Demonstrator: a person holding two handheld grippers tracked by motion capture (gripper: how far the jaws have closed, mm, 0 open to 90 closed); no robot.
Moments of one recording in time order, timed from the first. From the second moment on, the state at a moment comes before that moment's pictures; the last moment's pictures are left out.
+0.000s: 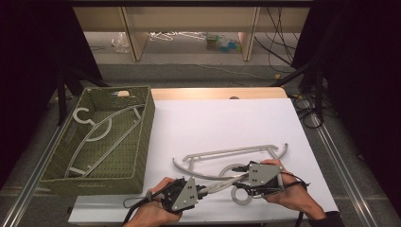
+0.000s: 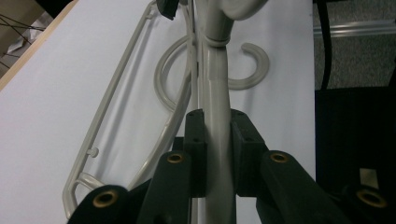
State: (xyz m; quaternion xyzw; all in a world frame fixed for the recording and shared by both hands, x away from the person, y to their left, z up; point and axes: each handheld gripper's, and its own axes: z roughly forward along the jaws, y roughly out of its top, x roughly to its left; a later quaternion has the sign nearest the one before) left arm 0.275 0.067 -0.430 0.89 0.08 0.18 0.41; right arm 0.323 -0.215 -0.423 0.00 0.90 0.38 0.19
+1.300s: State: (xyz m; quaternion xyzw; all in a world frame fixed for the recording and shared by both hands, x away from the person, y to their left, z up) left arm 0.306 0.135 -0.389 0.82 0.28 0.10 0.49; right arm 0.307 -0.241 -0.423 0.13 0.85 0.48 0.18
